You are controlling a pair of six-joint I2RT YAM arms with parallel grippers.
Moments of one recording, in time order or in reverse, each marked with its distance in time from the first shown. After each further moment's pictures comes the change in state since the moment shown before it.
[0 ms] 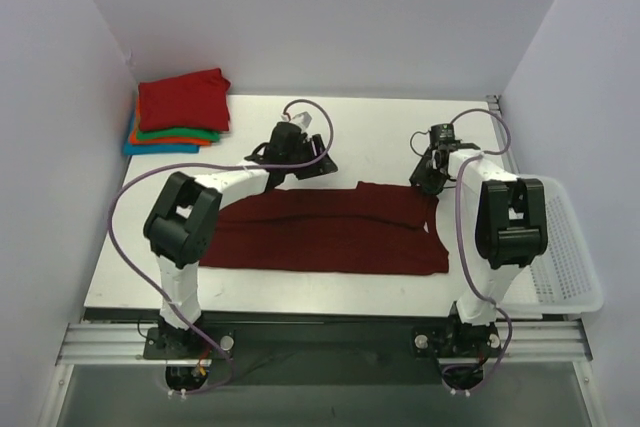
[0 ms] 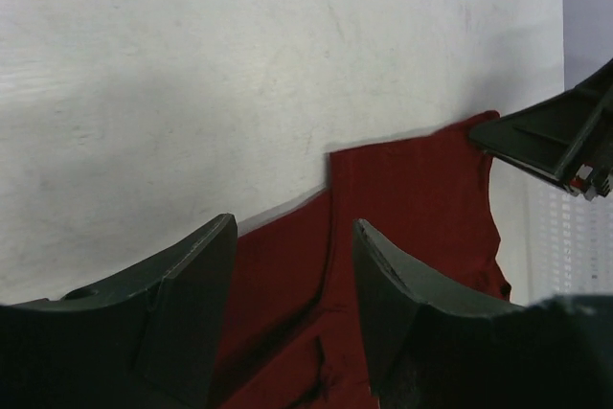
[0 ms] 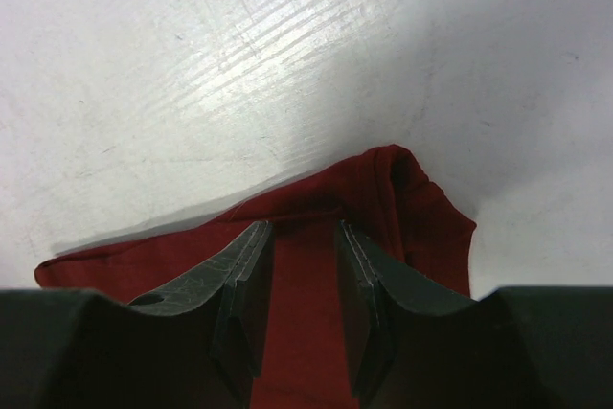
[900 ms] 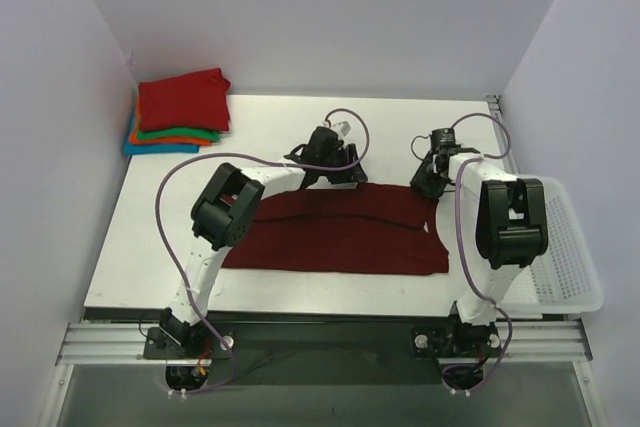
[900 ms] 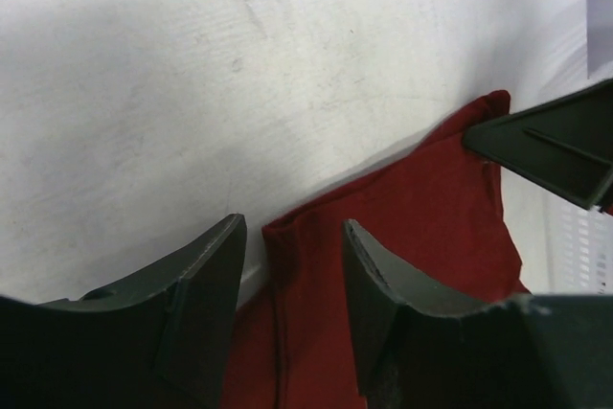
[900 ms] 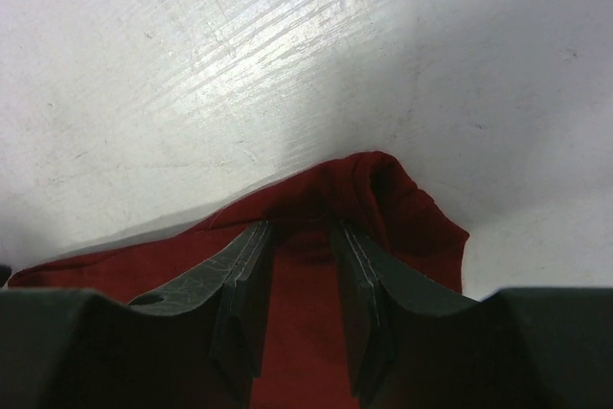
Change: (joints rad) left arm -0.122 0.346 0.320 -0.008 0.090 0.019; right arm -0.007 0.011 -0.042 0.042 -0.001 -0.003
